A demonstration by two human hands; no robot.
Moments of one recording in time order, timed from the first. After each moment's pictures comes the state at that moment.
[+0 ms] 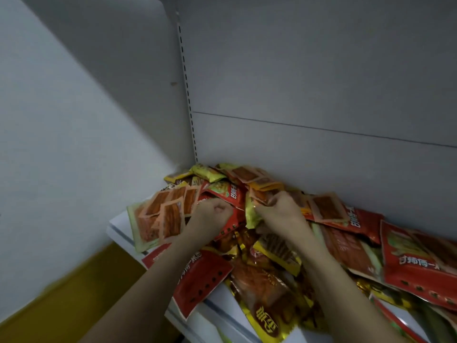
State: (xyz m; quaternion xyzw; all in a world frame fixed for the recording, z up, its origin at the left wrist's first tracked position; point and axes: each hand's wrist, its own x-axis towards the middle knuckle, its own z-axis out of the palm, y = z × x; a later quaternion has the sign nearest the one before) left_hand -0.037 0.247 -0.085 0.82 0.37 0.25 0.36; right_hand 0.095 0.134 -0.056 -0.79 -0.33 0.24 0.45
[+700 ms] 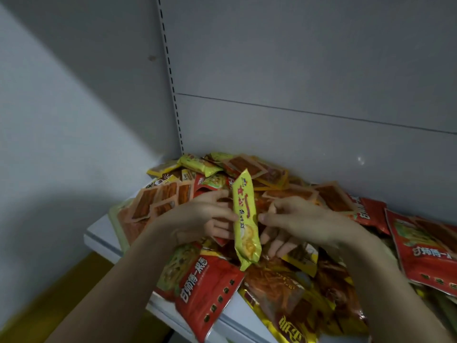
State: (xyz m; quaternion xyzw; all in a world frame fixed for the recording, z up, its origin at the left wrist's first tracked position) left_hand -0.047 0.286 -0.062 0.59 0.24 0.03 0.77; right_hand 0.086 0.118 -0.024 -0.72 -0.39 0.44 0.36
